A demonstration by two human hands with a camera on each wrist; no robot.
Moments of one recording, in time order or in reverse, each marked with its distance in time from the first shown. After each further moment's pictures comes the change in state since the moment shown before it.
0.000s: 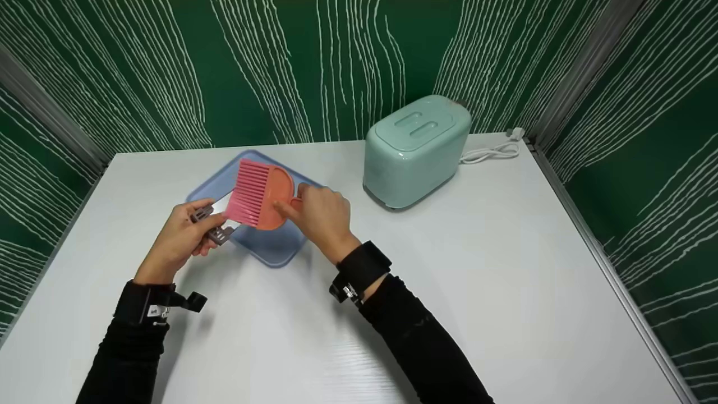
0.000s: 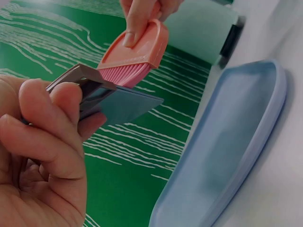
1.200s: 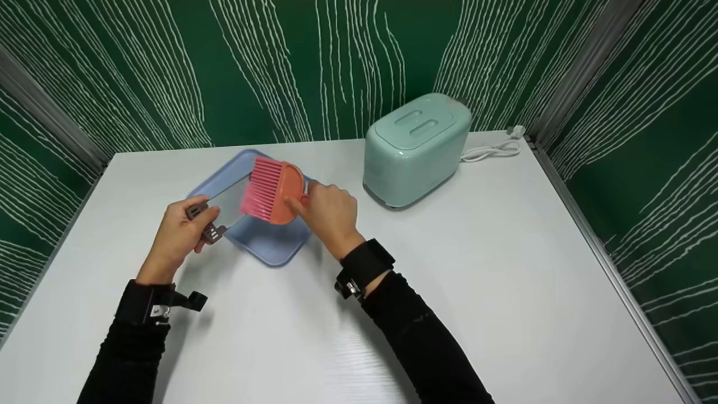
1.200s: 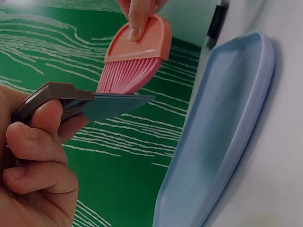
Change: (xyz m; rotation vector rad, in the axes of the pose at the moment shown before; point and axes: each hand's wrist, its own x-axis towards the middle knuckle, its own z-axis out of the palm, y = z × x) left_hand 0.003 -0.003 -0.001 0.211 0.134 0.147; right_hand 0.003 0.014 0.005 -0.070 0.011 0.037
